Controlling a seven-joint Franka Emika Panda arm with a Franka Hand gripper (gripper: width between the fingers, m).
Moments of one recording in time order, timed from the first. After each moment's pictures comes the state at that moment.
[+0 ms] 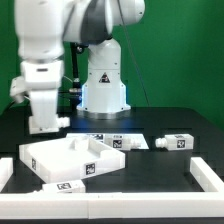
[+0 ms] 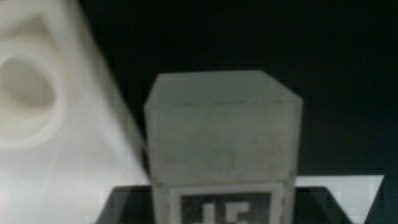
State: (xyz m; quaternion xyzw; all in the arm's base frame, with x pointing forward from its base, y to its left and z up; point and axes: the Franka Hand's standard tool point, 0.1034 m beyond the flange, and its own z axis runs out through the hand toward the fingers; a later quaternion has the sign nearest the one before) arm 0.367 -0.176 0.040 -0.65 -0.75 0.07 0.11
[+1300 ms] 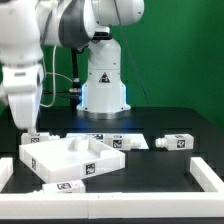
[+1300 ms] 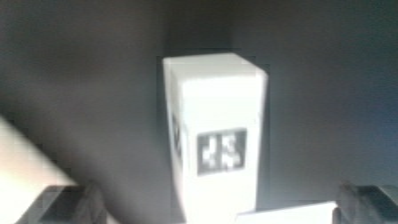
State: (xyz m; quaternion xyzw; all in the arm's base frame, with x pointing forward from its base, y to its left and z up) arm 0.362 -0.187 0.076 -0.71 -0.70 0.06 0.08
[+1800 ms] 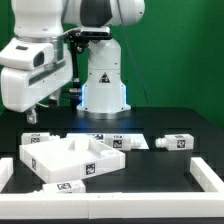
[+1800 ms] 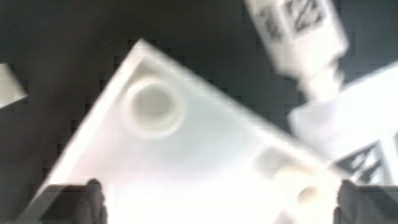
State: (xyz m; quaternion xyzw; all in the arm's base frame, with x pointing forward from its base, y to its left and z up) arm 0.462 -0.149 0.098 -0.84 -0.53 0.09 0.04
